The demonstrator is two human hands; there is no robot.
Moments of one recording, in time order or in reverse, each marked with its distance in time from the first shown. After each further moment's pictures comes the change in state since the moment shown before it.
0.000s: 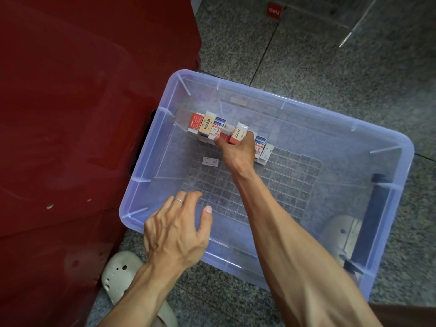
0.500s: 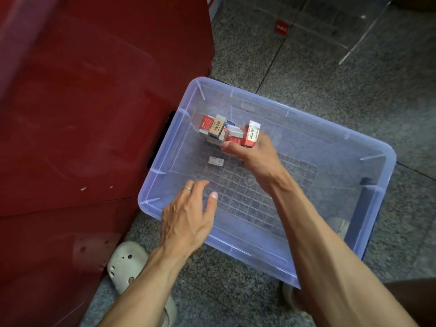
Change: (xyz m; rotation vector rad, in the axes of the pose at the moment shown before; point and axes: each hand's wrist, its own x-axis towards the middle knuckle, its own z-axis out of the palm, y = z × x) left_hand -0.001 0.003 -0.014 -0.251 -0.065 -0.074; right_hand -0.075 -0.072 -0.080 0.163 -0.472 -0.239
